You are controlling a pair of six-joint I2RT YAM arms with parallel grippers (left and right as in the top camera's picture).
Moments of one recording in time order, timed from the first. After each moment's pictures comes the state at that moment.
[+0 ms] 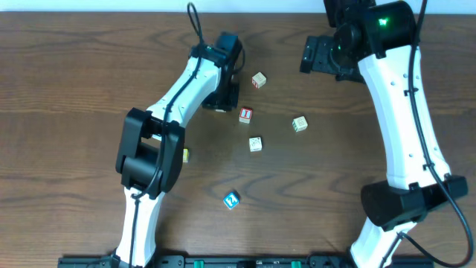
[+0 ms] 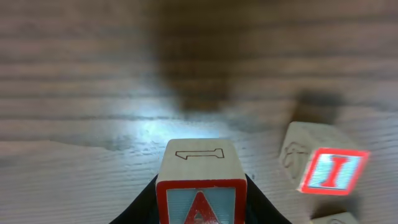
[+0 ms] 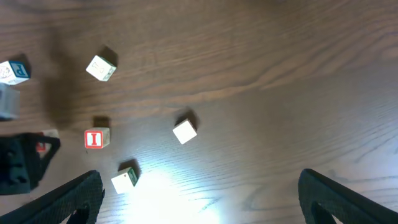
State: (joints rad) left arm -0.42 2.25 1.86 -1.09 0.04 -0.27; right arm 0.28 1.94 2.29 -1.59 0.20 0.51
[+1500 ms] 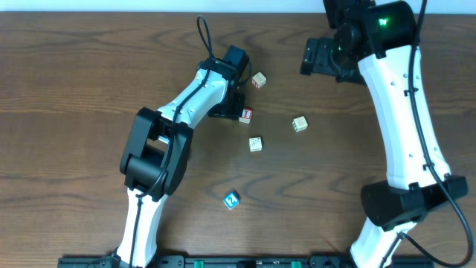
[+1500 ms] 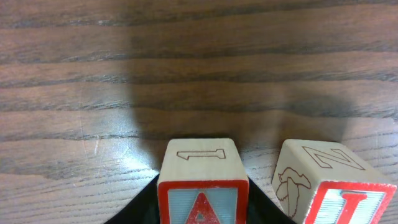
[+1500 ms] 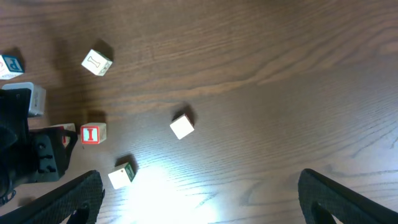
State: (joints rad) left arm -0.46 2.25 1.74 -0.94 0.03 -0.31; right arm 0.28 1.94 2.29 -1.61 0.20 0.51
